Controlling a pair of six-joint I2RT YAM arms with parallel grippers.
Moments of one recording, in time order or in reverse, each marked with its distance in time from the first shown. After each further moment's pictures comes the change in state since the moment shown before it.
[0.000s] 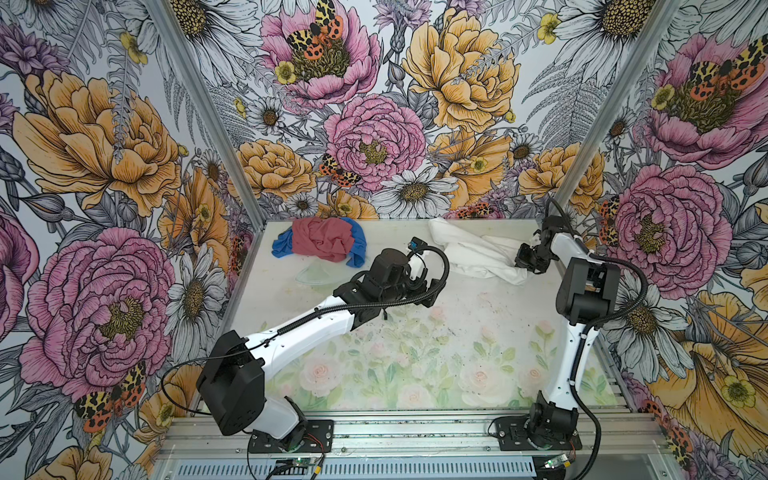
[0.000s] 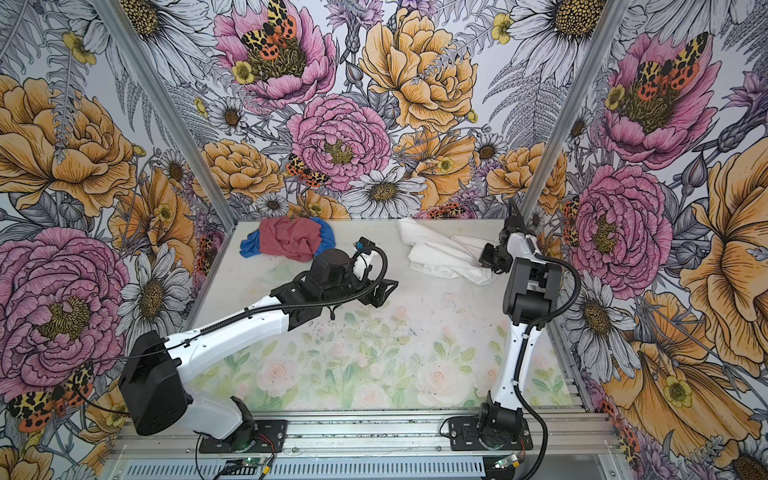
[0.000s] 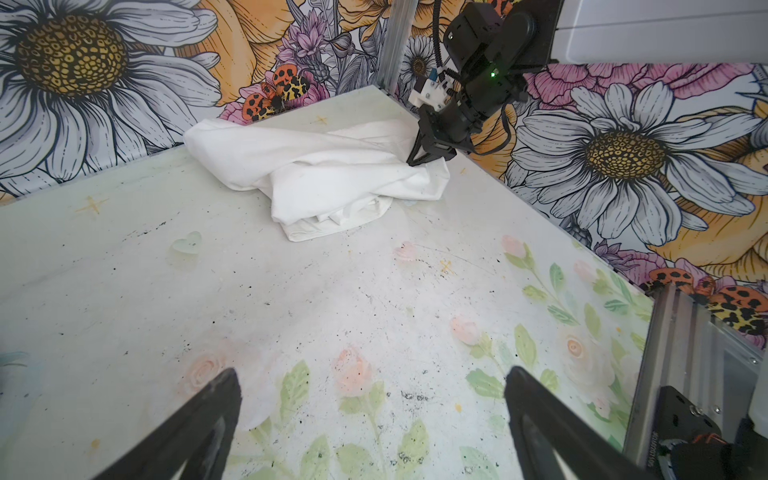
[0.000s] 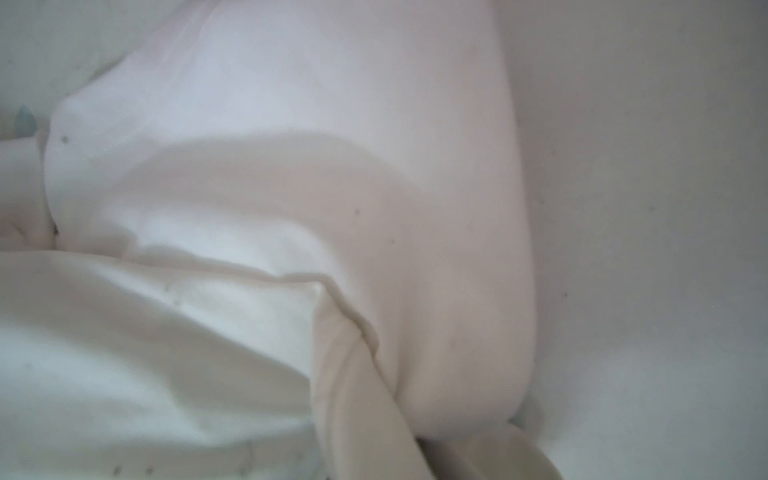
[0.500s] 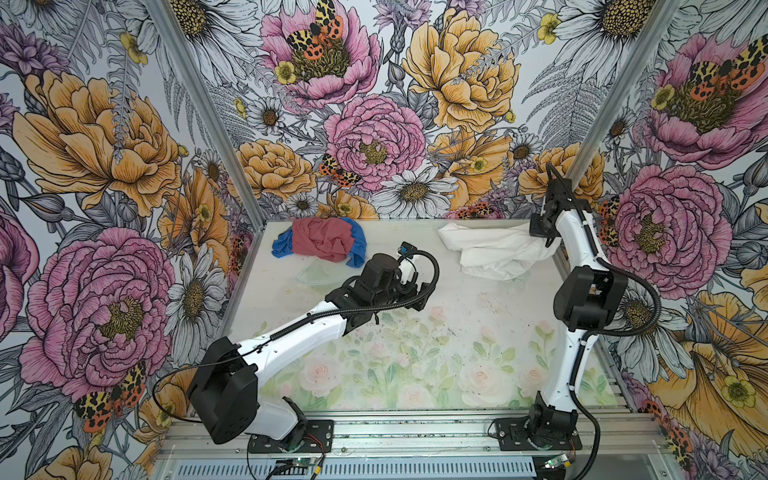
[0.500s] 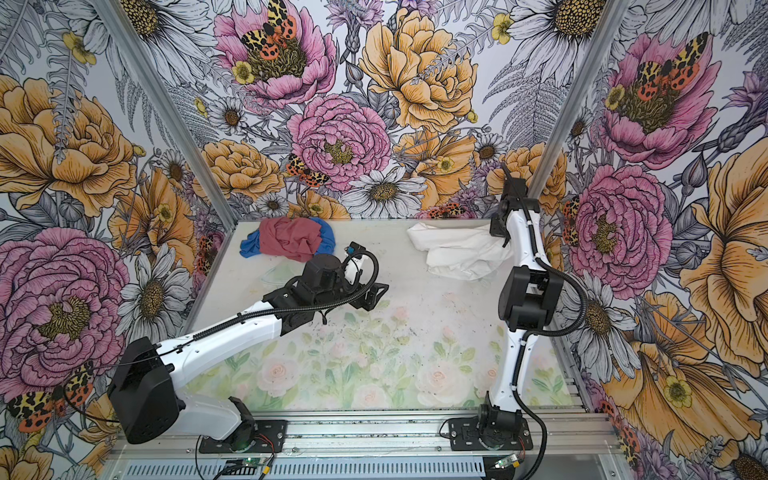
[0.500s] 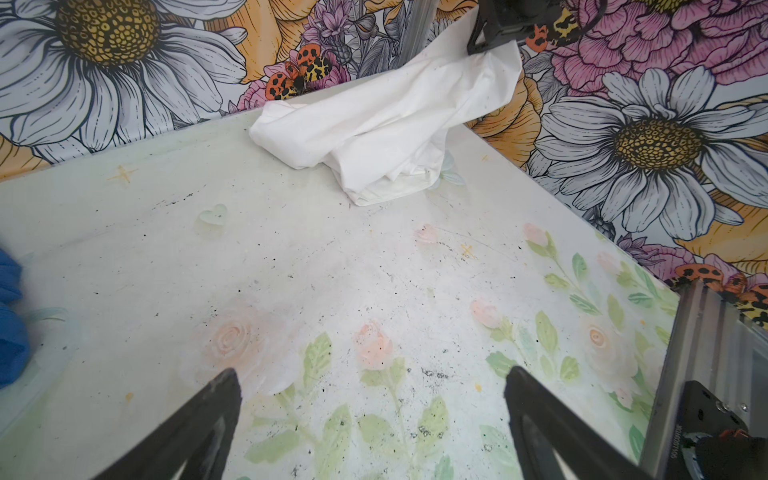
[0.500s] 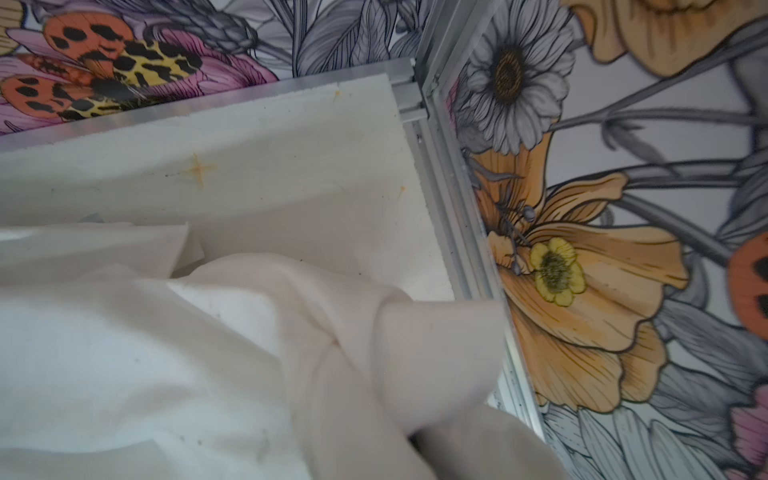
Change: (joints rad) left arm 0.033 -0.049 -0.083 0.008 -0.005 -0.003; right arm 0.109 -0.120 0.335 -0.169 0.510 -0.206
